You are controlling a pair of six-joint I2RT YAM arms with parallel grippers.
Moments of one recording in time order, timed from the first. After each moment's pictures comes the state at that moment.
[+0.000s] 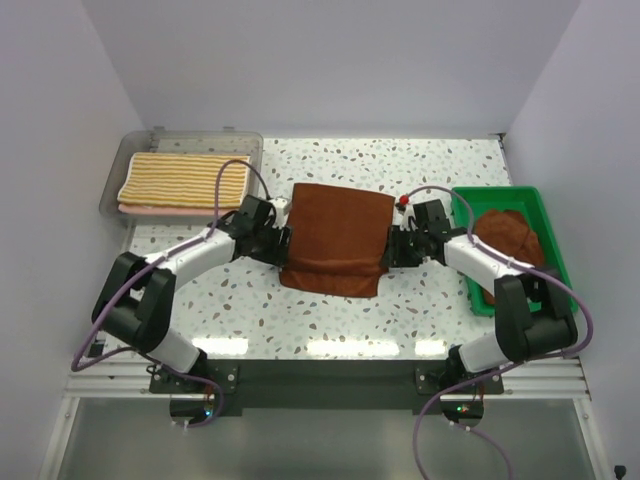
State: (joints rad) left arm -0.45 1.57 0.90 -0.34 0.12 -0.15; right arm 0.26 1.48 0.79 -0.32 -0.33 0.27
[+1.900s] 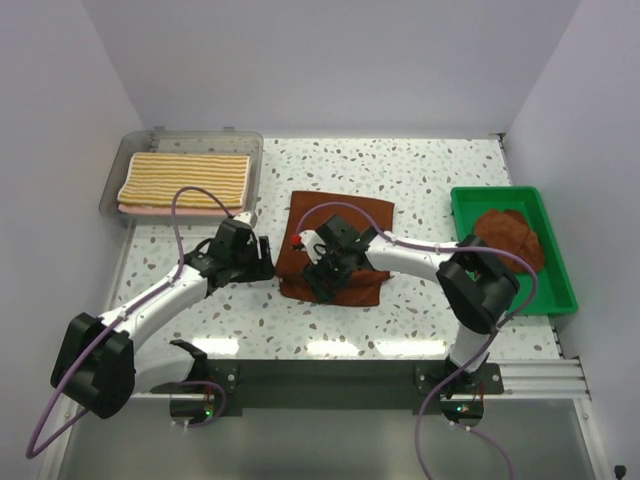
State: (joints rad) left arm -0.46 1.18 0.66 -0.38 -0.02 -0.52; right arm 0.82 1.80 1.13 -0.46 -0.33 -0.06
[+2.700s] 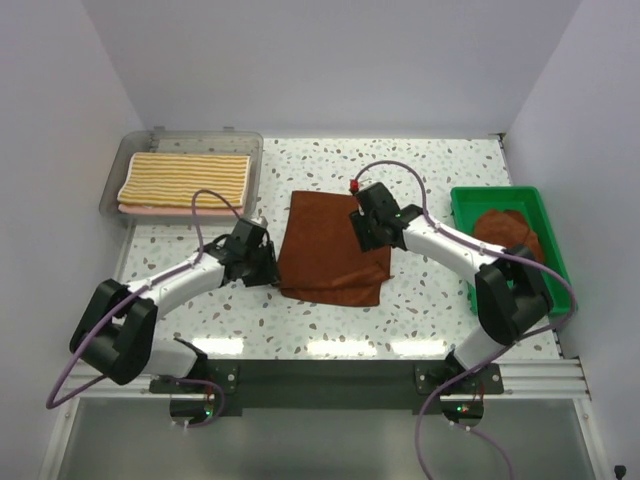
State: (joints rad) left arm -0.49 1.36 0.70 -0.37 0.04 -0.63; right arm 0.60 1.61 1.12 -0.49 0.21 0.16
